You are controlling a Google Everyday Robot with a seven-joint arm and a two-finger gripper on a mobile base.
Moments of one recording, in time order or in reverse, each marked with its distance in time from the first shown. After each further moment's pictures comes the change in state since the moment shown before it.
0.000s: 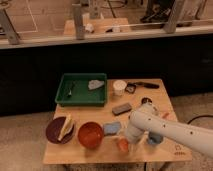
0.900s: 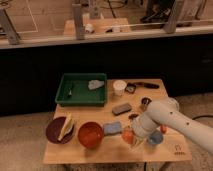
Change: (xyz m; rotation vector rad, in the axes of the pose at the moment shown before) arm -0.012 -0.004 -0.100 0.167 -0.120 0.003
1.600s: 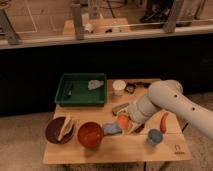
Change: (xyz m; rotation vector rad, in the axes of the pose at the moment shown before) arm -0.039 -0.051 -0.055 0.067 -0.014 -0.012
